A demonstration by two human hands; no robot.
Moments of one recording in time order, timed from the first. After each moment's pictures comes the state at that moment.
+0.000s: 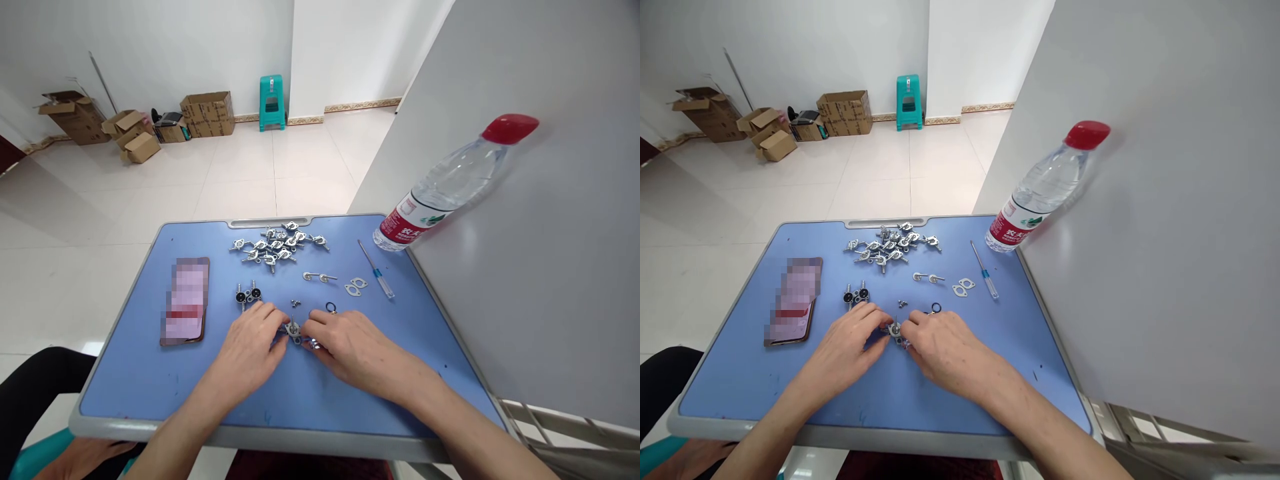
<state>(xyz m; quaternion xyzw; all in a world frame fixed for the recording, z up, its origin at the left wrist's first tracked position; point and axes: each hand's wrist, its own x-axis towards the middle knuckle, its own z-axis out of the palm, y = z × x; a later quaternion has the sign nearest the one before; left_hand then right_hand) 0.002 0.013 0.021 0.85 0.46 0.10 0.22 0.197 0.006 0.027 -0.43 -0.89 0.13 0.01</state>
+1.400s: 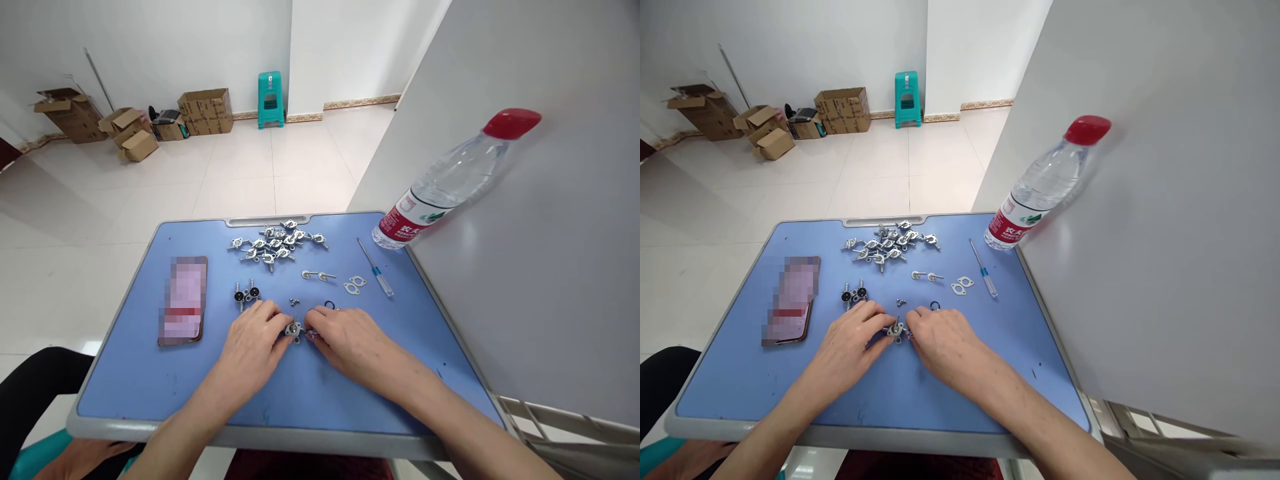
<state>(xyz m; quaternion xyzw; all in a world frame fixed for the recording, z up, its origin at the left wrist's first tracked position) 0.007 0.012 0.018 0.86 0.47 0.09 0.18 0.192 0.010 0.033 -0.50 -0.85 0.14 -0.08</state>
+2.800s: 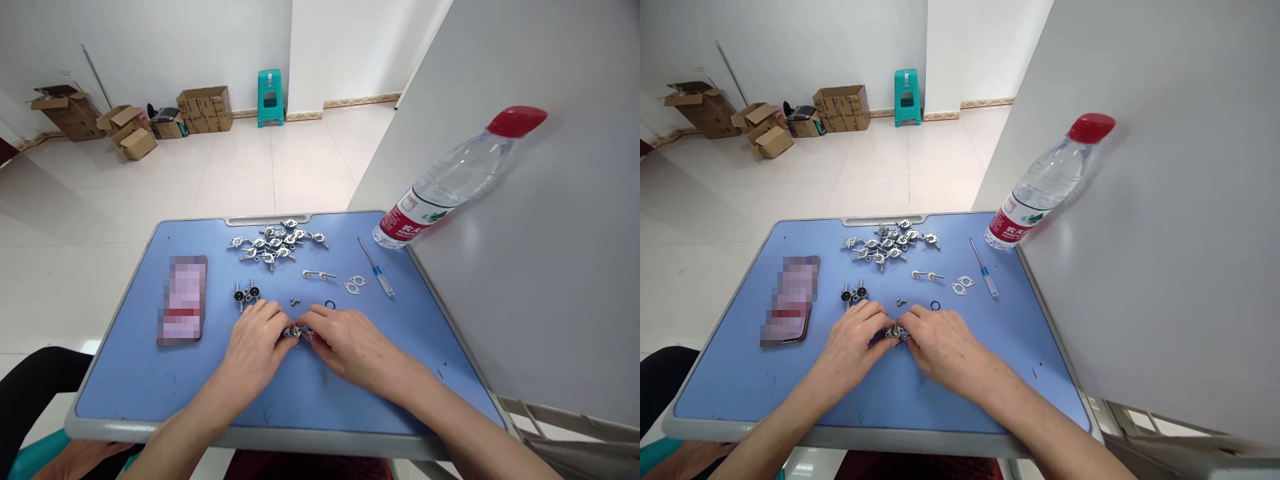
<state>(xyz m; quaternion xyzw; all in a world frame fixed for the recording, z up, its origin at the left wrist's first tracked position) 0.011 0.012 0.013 0.85 0.48 0.11 0.20 0.195 0.008 0.020 -0.48 -0.85 0.21 0.06</state>
